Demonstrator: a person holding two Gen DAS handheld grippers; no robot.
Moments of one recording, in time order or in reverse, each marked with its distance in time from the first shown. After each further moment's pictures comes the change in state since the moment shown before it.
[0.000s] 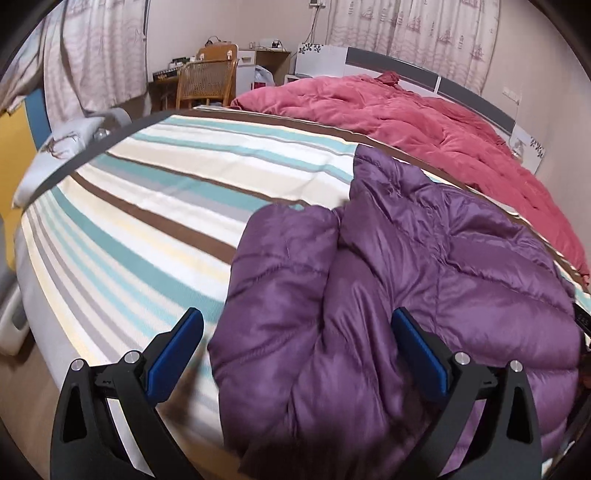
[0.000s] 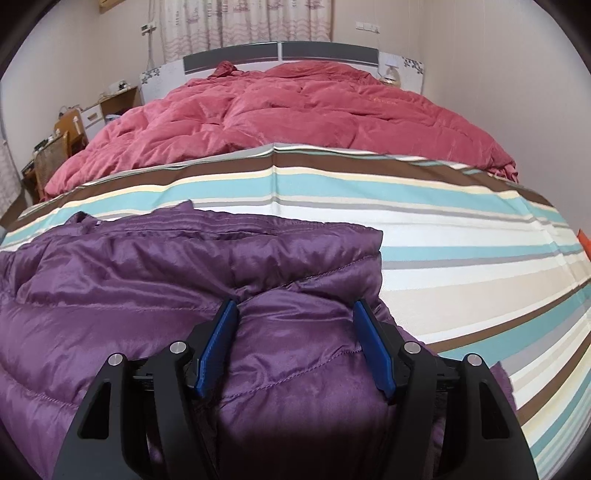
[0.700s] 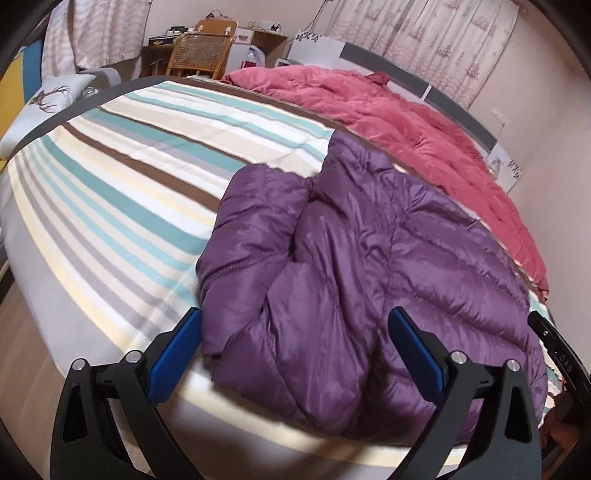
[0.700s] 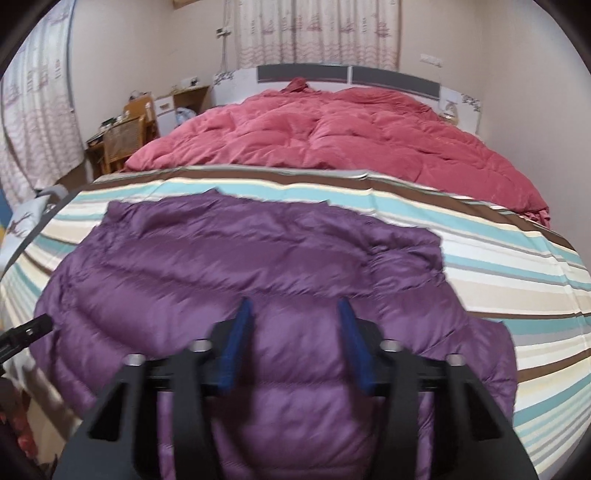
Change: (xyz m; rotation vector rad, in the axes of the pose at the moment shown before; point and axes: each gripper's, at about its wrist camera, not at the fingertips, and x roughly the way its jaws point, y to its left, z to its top) left arm -0.020 0.000 -0.029 -0.105 0.074 -0.132; right arm -0.108 0.070 -0.044 -0.165 -0.062 0.182
